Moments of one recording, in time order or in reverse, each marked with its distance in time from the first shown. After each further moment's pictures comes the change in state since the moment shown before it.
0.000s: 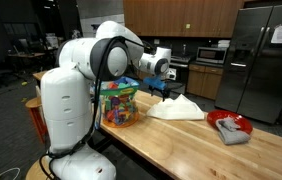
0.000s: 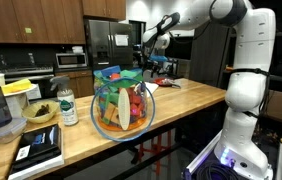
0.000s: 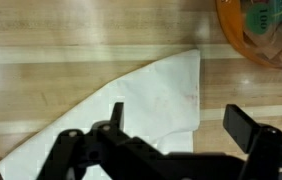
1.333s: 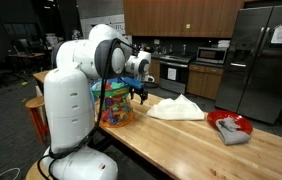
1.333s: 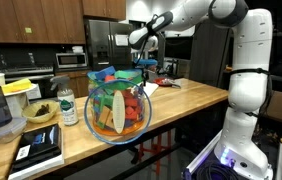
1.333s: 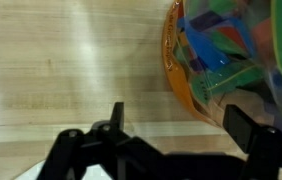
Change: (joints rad) arm 0.120 0.035 0.103 0.017 0.009 -0.205 0.219
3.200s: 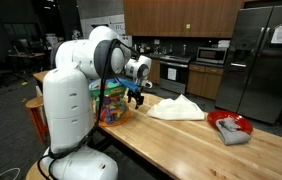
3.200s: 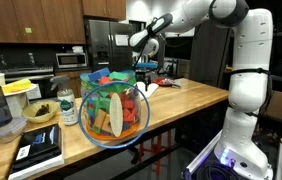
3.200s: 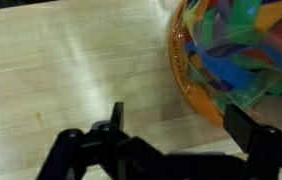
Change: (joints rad) arm 0.009 -0.008 -0.010 -0.065 0.093 -0.014 0.148
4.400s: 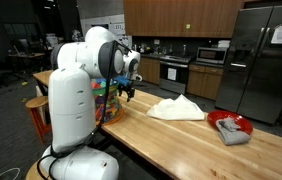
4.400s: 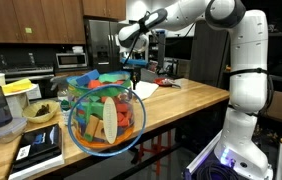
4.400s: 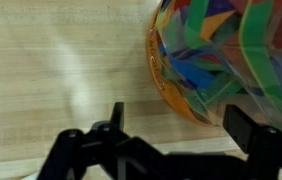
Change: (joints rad) arm 0.066 0.058 0.073 0.140 0.001 -0.024 0.010
